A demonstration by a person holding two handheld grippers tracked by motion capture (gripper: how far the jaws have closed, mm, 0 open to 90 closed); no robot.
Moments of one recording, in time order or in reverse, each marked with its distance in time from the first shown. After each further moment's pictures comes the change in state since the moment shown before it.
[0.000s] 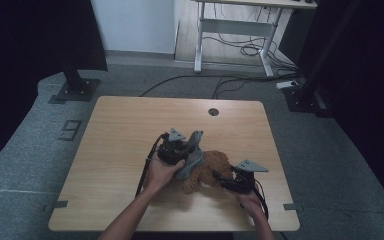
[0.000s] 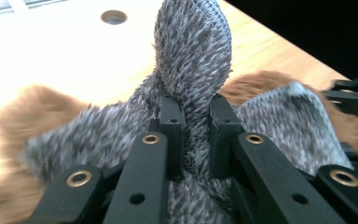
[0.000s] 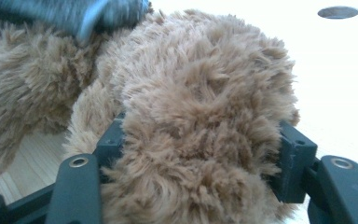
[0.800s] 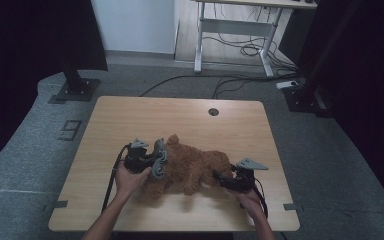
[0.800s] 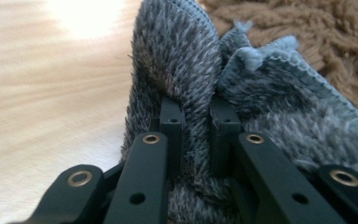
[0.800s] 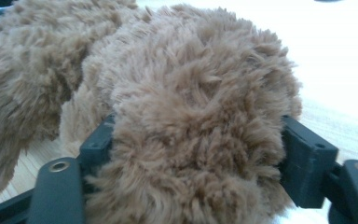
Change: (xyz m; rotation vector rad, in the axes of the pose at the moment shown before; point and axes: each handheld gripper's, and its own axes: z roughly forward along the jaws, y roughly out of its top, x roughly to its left) left arm 0.071 -0.077 -0.031 0.059 0.024 -0.182; right arm 0.000 0.004 0.001 0.042 -0.022 0.066
